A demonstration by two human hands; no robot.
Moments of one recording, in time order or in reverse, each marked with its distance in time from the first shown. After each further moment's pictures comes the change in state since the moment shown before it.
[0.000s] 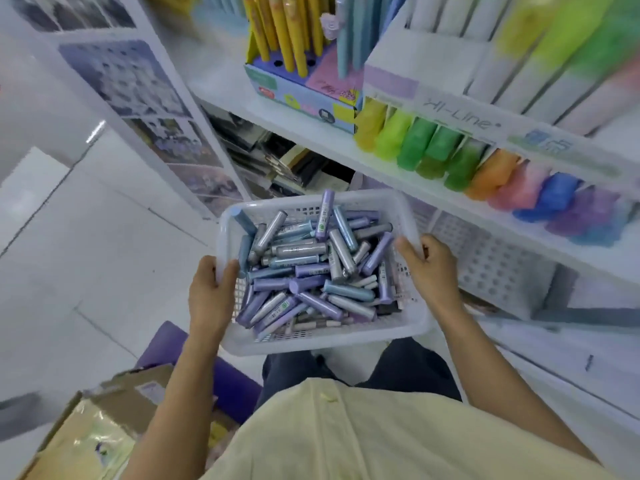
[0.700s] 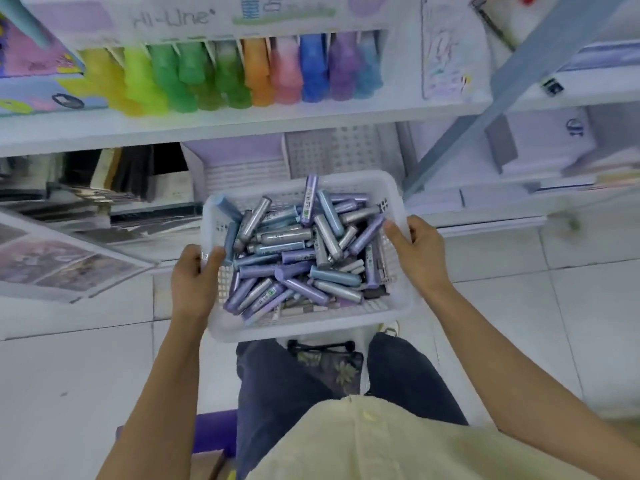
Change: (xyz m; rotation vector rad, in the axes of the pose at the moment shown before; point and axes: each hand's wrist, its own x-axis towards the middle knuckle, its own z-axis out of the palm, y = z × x) left_hand -0.009 0.013 0.115 -0.008 -0.566 0.302; right_hand -0.151 0.086 -0.074 0.099 0.513 0.322
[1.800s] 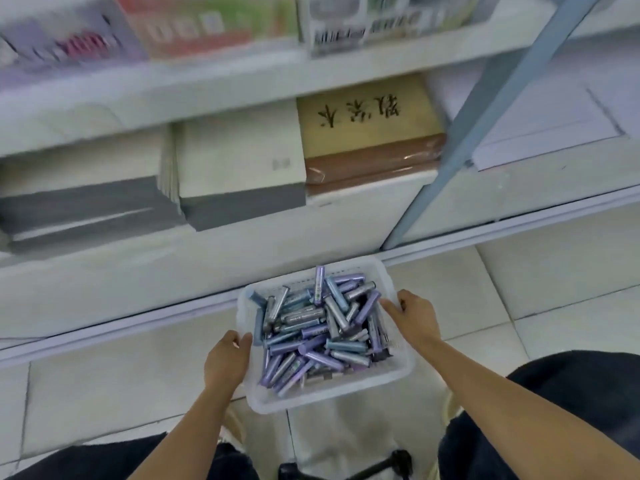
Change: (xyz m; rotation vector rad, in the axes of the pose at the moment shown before) left_hand 0.209 -0.434 0.317 0.675 -0.266 -0.177; right_hand 0.159 0.513 0.255 -0.388 -0.108 0.234
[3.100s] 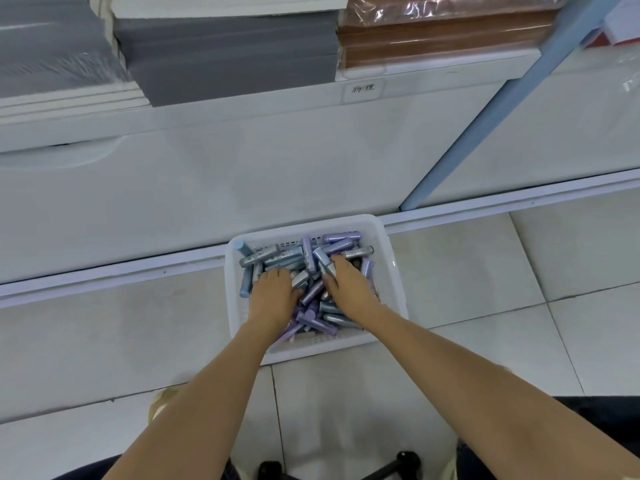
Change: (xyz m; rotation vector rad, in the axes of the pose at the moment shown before) left_hand 0.071 0.033 0.111 0.354 0.025 0.523; right_hand 0.040 -0.026 0.153 -0.037 -0.187 -0.328
